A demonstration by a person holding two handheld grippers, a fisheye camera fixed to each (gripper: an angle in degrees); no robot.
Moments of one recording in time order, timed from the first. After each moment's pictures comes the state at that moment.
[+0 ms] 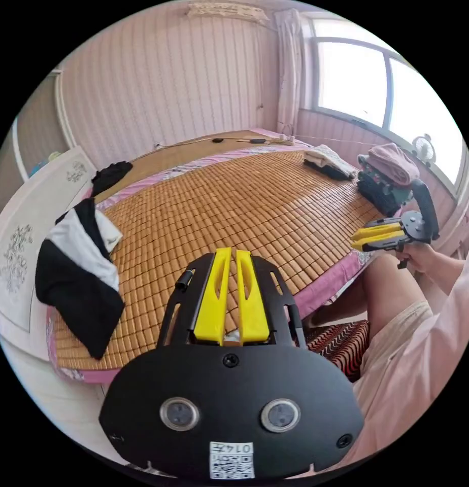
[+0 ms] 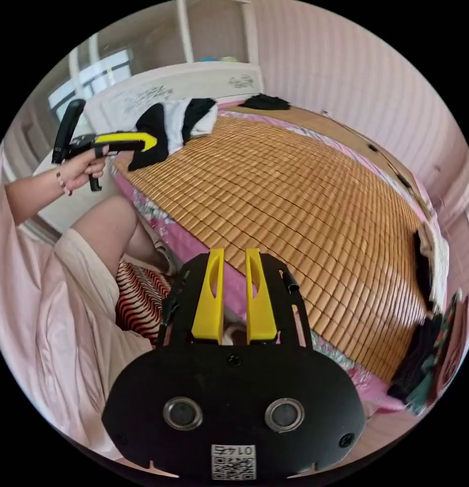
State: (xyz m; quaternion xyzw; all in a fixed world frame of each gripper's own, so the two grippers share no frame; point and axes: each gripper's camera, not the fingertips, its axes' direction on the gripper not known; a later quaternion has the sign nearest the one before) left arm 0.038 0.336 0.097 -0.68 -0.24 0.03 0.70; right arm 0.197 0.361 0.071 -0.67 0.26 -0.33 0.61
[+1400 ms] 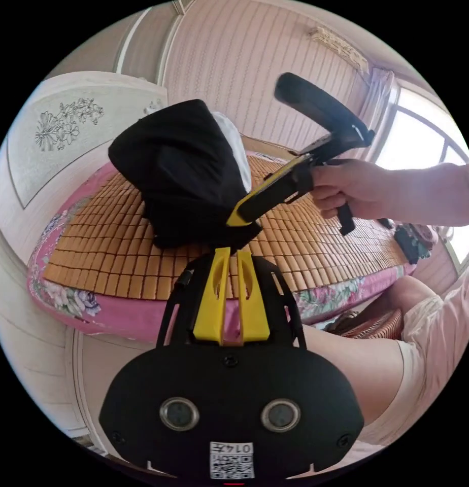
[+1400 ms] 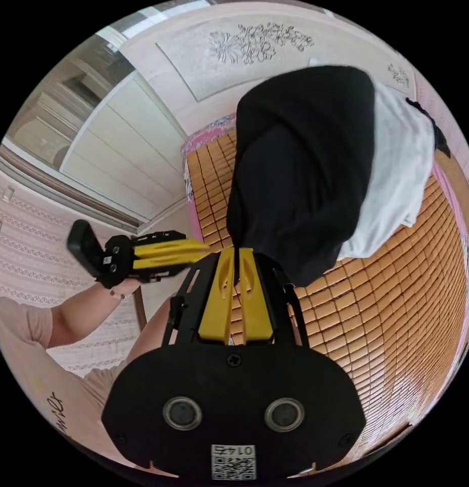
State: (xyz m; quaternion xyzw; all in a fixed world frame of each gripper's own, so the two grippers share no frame) left arm -0.147 0.020 -0.286 -0.59 -0.36 -0.09 0.71; right arm 0.160 0.754 0.400 -0.83 0.05 -0.23 0.51
